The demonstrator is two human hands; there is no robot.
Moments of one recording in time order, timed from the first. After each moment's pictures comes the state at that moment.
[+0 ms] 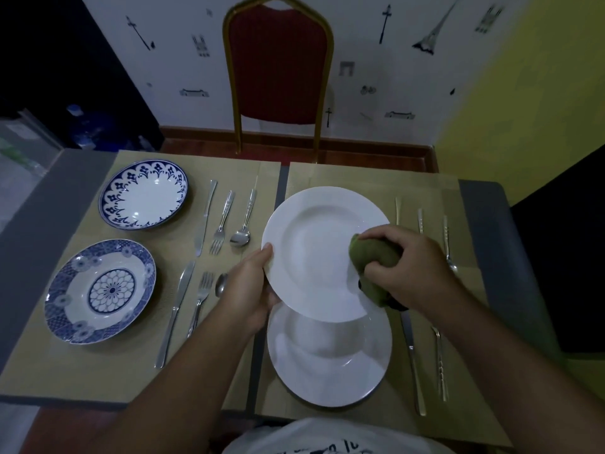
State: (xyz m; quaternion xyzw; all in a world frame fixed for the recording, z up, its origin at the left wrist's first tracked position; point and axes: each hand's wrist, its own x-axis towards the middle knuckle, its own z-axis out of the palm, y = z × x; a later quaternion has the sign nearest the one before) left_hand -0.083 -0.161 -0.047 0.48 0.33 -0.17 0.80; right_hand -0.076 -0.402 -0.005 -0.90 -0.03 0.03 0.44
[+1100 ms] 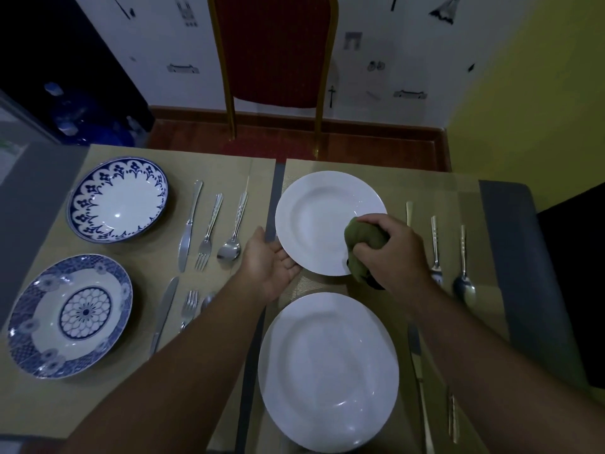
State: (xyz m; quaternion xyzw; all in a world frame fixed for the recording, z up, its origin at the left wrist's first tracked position) left_hand 0.025 -0.177 -0.124 0.37 0.41 -0.24 0.80; right_hand 0.012 -0.389 -0.075 -0.88 0.07 0.00 0.46
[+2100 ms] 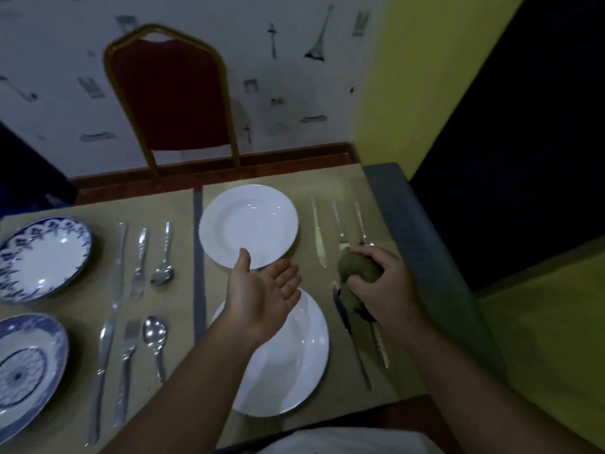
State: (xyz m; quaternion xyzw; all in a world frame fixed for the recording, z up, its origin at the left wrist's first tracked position) left_hand -0.081 -0.274 -0.038 0.36 0.24 -0.37 0.82; right_hand -0.139 -0.477 -0.054 -0.85 0.19 -0.09 0.49
